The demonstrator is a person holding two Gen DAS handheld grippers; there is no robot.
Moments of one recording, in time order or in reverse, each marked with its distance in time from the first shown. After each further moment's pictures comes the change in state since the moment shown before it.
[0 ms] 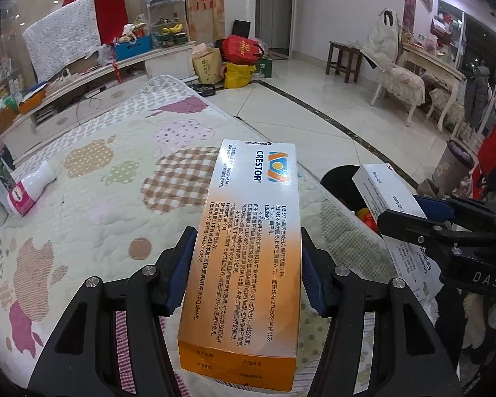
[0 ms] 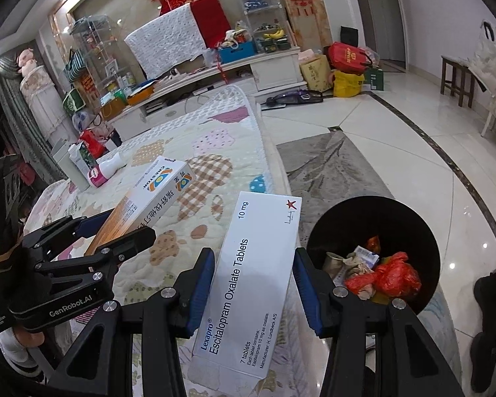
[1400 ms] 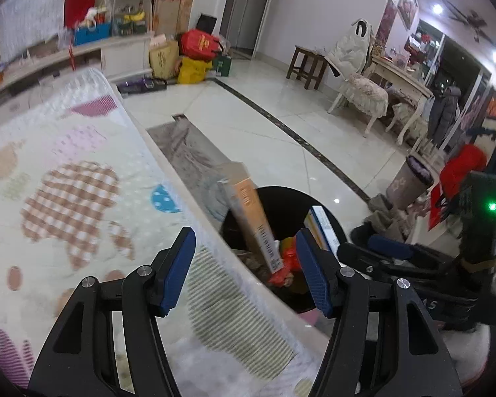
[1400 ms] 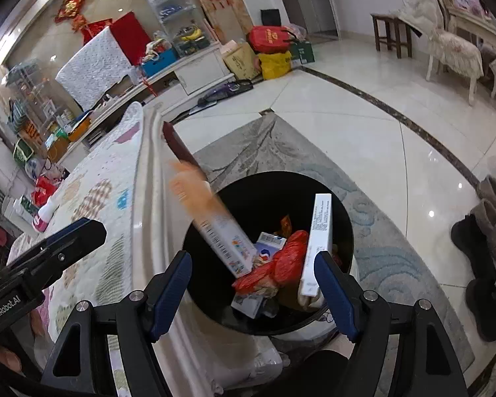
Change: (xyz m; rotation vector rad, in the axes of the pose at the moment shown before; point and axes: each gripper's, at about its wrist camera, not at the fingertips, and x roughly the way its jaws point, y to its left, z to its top) left arm 0.043 -0.081 0.037 -0.050 -0.013 -0.210; right arm -0.013 -0.126 -0.018 0.243 0.010 -0.144
